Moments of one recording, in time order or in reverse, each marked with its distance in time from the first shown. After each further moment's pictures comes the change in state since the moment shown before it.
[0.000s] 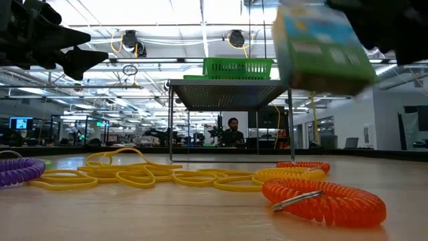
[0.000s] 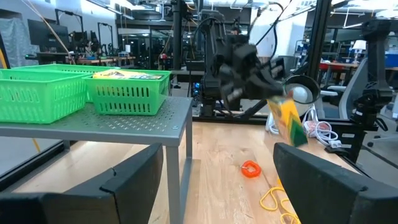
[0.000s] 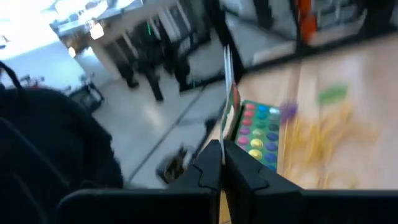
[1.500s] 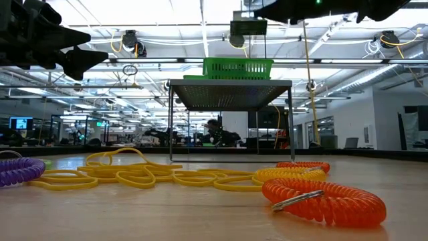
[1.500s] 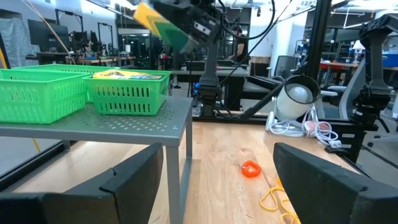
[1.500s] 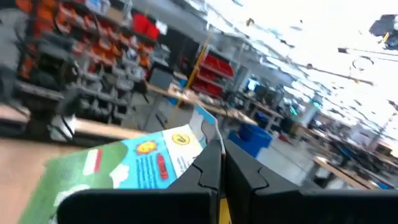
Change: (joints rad) left arm 0.000 0.000 0.000 0.000 0.000 0.000; right arm -0.409 -0.171 0.344 -0.346 0.584 -0.921
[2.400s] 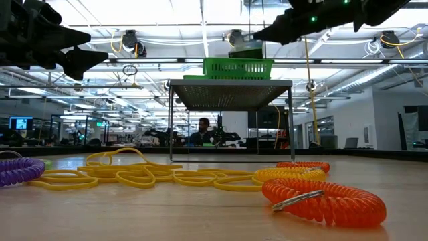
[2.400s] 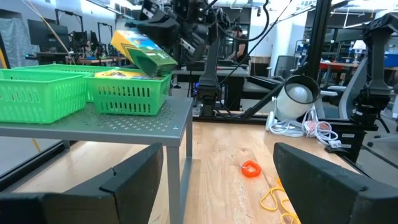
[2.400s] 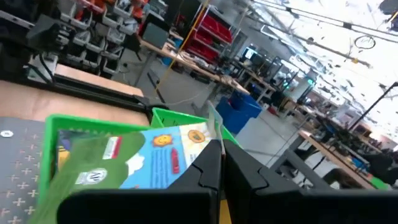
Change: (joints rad) left arm 0.000 0.000 0.000 0.000 0.000 0.000; right arm -0.074 0.035 0.000 -0.107 -0.006 -0.045
